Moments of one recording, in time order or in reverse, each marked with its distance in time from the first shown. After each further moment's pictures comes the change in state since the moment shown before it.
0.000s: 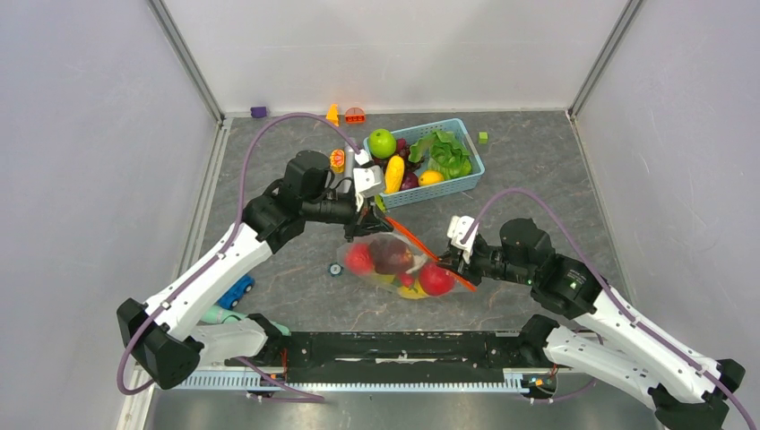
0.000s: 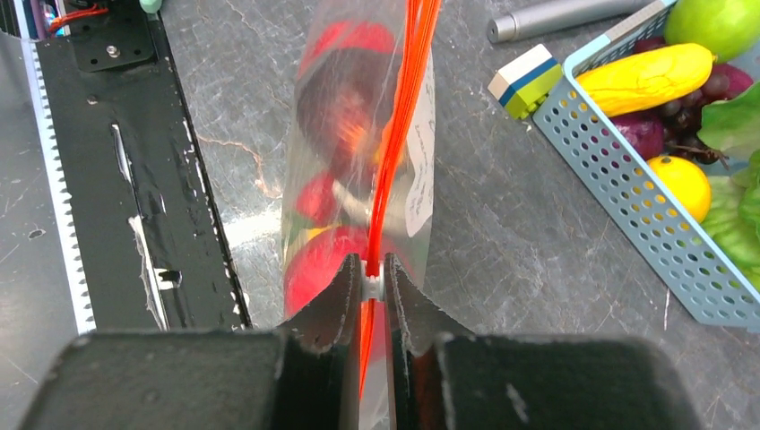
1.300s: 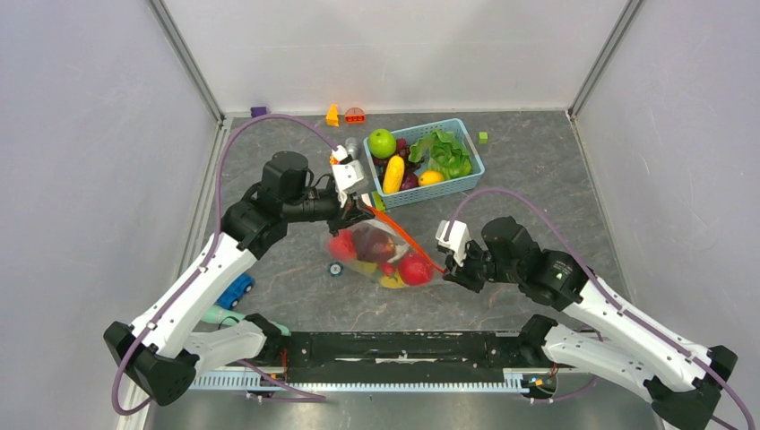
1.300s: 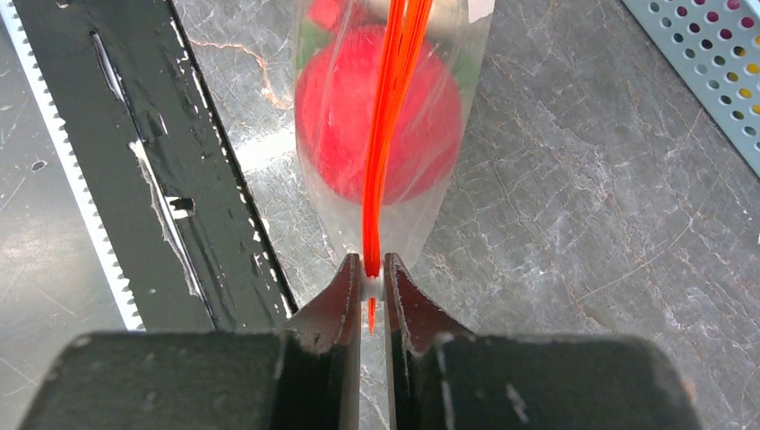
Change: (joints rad) left arm 0.079 -0.093 -0.007 -0.052 -0.129 0.053; right arm 0.000 0.081 0.009 -0.178 0.034 0.043
